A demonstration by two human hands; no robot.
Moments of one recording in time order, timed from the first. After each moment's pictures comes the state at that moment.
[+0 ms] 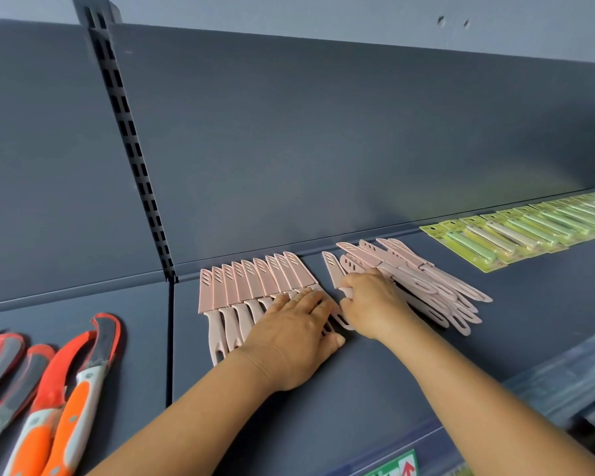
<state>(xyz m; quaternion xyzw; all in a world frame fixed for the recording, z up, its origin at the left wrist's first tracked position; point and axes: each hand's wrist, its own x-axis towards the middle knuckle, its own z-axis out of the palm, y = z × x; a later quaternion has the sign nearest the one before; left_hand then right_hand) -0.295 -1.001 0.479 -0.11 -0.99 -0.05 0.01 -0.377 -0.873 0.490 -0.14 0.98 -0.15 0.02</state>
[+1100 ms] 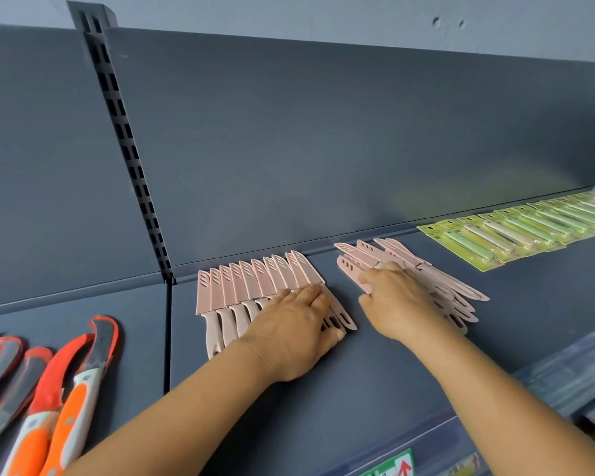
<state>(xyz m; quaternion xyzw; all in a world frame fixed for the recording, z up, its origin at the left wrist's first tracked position) -0.301 -0.999 0.489 -0.10 -0.99 -0.03 0.00 -0.371 -0.847 0.505 -0.14 0.99 -0.10 -0.02</state>
